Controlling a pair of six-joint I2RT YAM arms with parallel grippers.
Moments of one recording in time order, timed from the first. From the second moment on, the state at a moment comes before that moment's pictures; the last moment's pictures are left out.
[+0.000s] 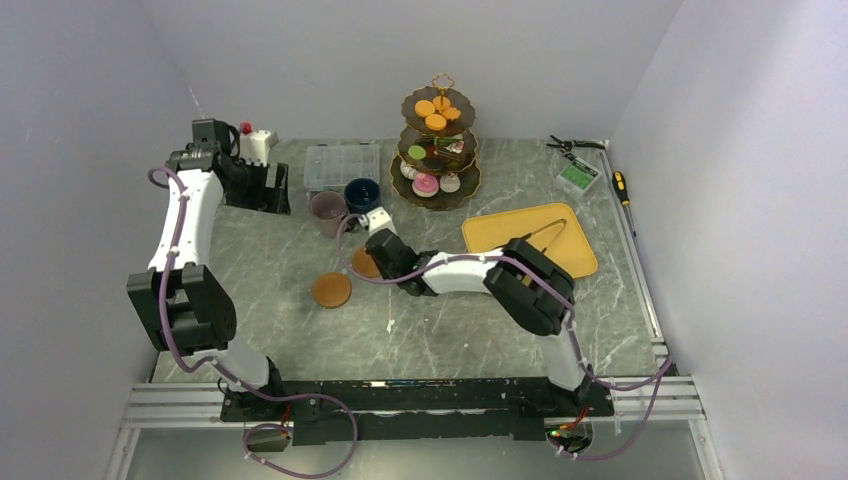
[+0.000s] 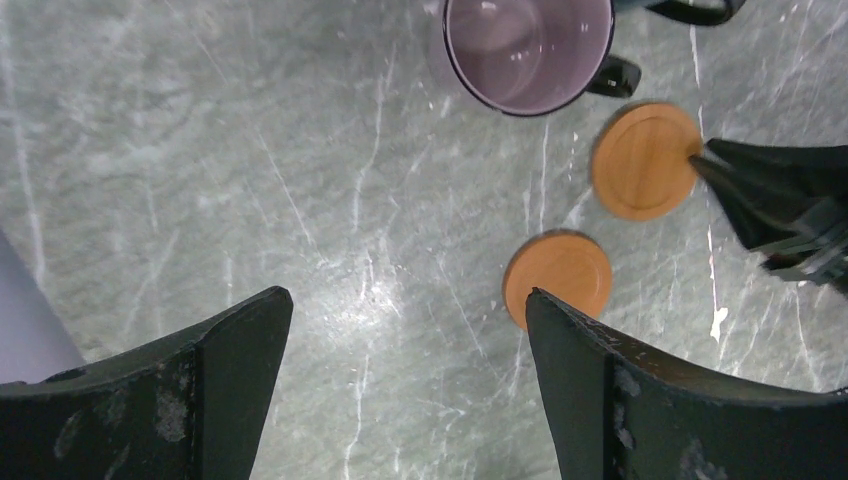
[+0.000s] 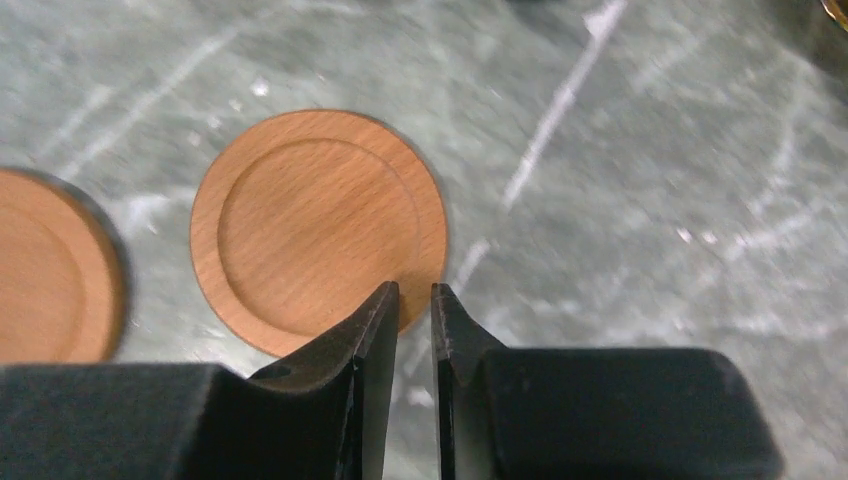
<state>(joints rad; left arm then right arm) 0.16 1.61 1.59 -0.98 0.33 0.29 0.98 2.08 1.28 0.12 0.37 0.21</state>
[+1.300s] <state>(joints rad) 0.16 1.53 1.51 -1.02 0.37 0.29 1.02 1.68 1.09 0.05 0.32 0.18</state>
